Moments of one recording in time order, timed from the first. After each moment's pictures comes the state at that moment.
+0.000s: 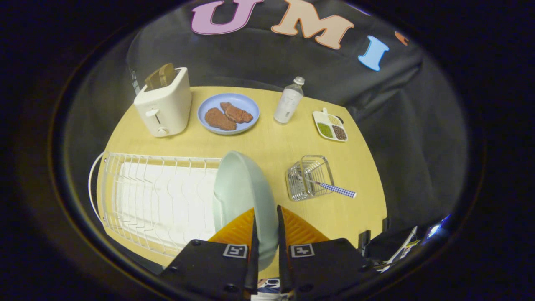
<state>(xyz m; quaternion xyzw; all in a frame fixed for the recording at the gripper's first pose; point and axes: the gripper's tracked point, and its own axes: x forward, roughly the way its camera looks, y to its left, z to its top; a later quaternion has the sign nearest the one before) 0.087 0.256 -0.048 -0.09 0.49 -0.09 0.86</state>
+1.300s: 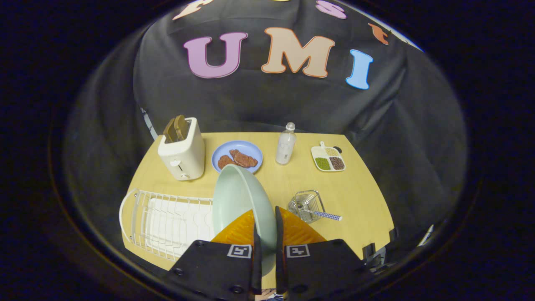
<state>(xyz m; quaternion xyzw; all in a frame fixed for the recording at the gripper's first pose) 0.099 0.235 0.060 0.01 0.37 -0.06 0.93</state>
